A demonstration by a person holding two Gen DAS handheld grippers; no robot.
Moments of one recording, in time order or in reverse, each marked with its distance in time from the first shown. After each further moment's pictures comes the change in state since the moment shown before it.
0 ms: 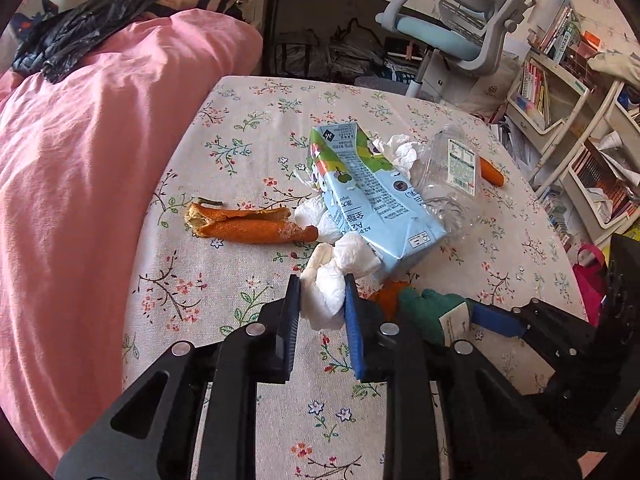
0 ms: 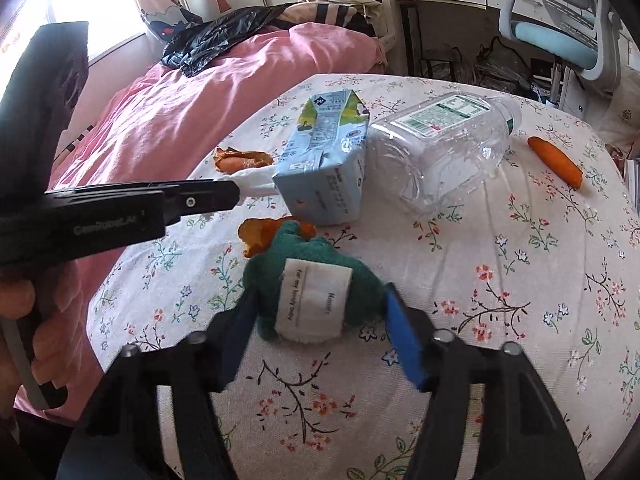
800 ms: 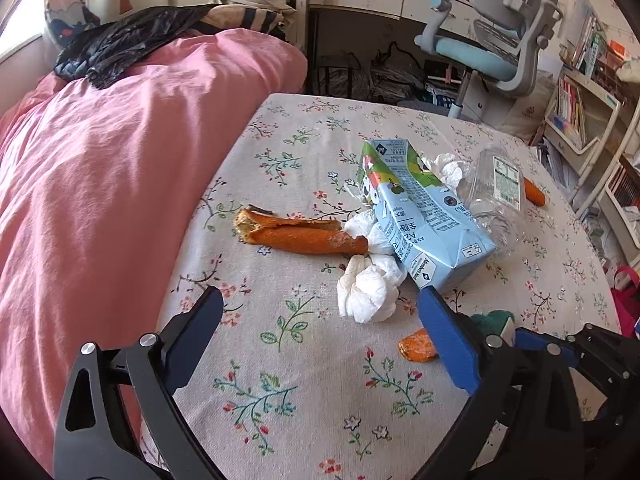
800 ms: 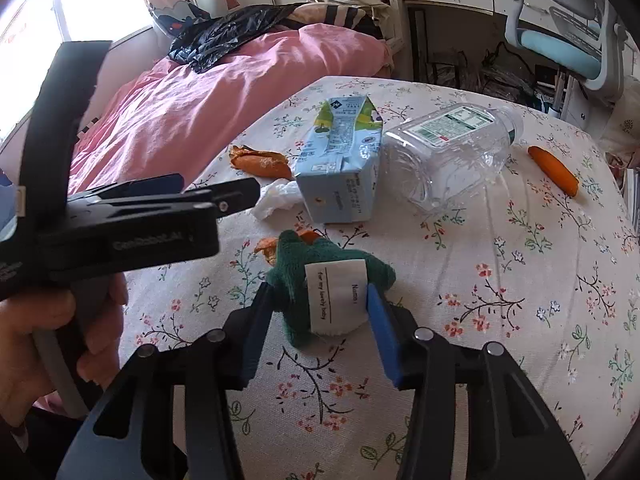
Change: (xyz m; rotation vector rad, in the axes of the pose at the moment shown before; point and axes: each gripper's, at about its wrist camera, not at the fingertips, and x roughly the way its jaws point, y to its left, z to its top) left arm 0.010 0.006 -0.005 -0.024 -0.086 0.172; right arm -0.017 0.006 -0.005 -0.023 0.005 -0.006
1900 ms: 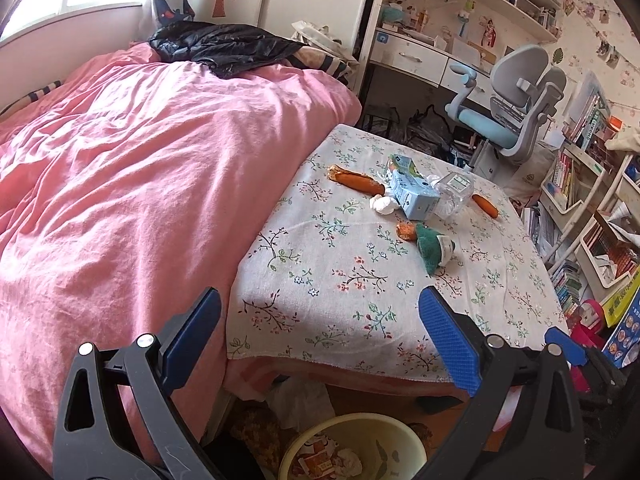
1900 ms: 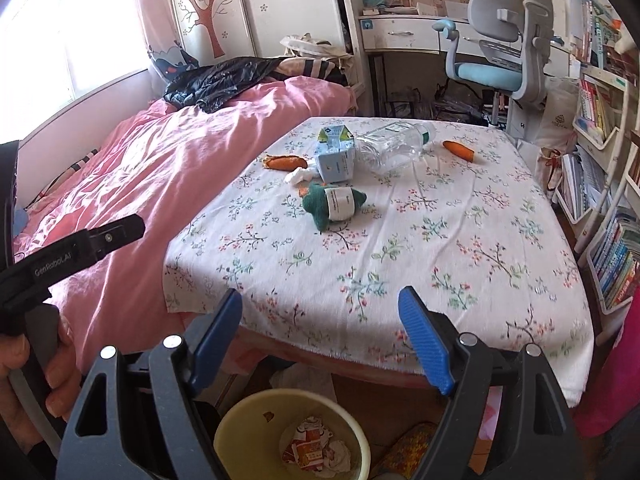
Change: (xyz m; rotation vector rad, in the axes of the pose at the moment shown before) left arm -0.201 0.036 -0.153 -0.255 -0.168 0.046; right arm -0.112 0.051 -0.091 0.042 -0.184 -0.118
